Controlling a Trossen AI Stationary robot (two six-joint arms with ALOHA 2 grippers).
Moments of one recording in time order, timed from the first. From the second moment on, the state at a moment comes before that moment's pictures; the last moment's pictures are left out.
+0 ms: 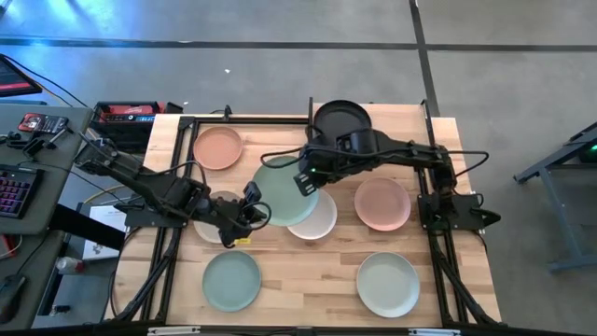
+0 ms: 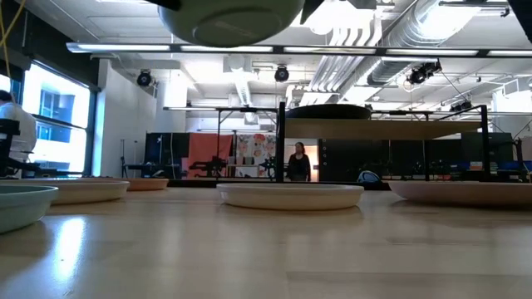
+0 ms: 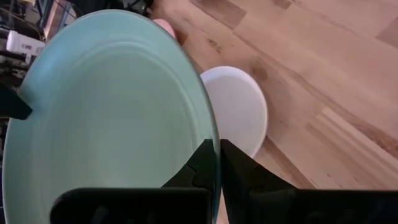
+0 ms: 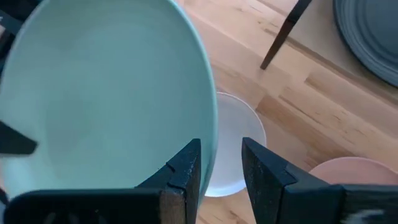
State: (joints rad) left arm -0.42 1.23 1.09 -0.63 -0.41 0.69; right arm 0.06 1.99 2.35 -1.55 0.25 0.99
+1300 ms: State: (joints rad) left arm -0.39 1.23 1.09 -0.63 -0.44 0.29; right arm 0.00 2.03 2.35 -1.57 0.14 0.97
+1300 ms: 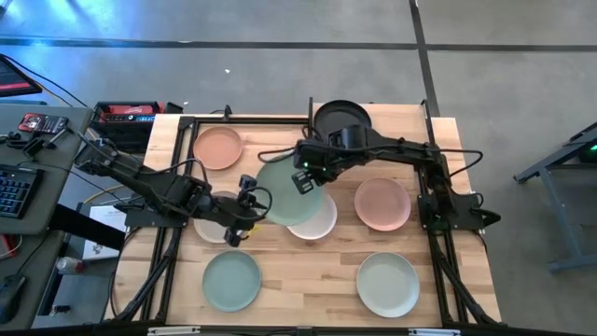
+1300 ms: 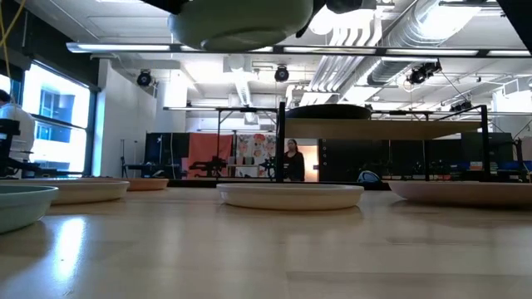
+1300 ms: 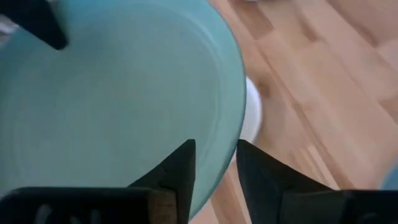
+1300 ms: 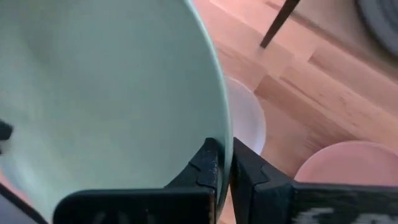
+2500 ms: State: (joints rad) left arm -0.15 1.22 1.09 -0.51 -0.63 0.08; right arm -0.70 2.01 2.36 -1.57 -0.32 0.07
